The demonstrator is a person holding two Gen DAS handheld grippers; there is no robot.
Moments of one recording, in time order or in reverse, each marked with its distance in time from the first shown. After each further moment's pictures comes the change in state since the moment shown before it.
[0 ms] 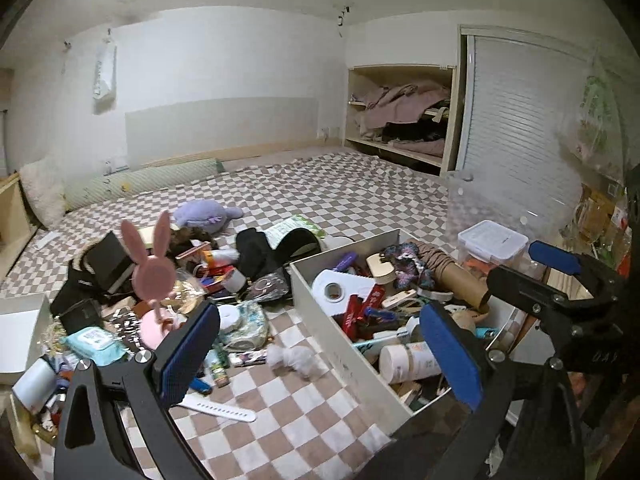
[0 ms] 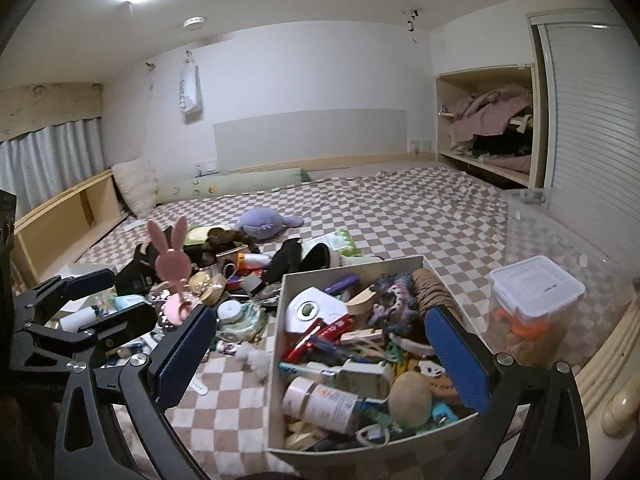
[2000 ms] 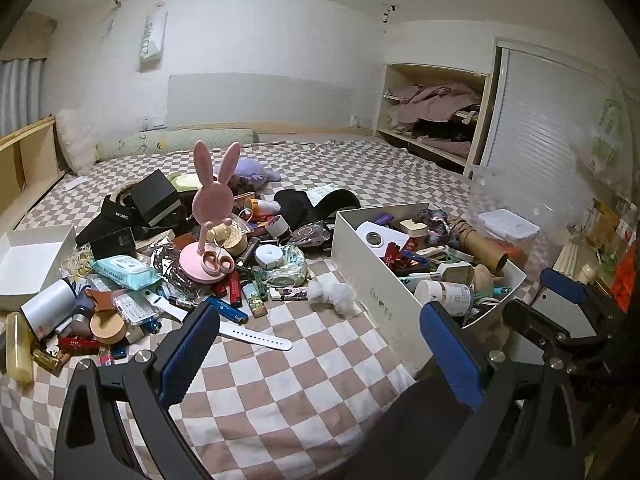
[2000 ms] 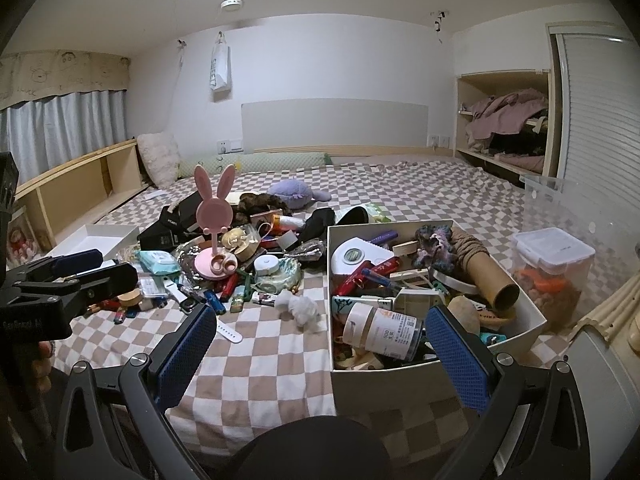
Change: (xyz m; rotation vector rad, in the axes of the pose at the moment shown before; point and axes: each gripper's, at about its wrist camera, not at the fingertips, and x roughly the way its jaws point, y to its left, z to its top) left arm -0.047 0.056 -0.075 -0.132 0.040 0.040; right arm -0.026 0.064 -0.073 -0.068 0.019 0.017
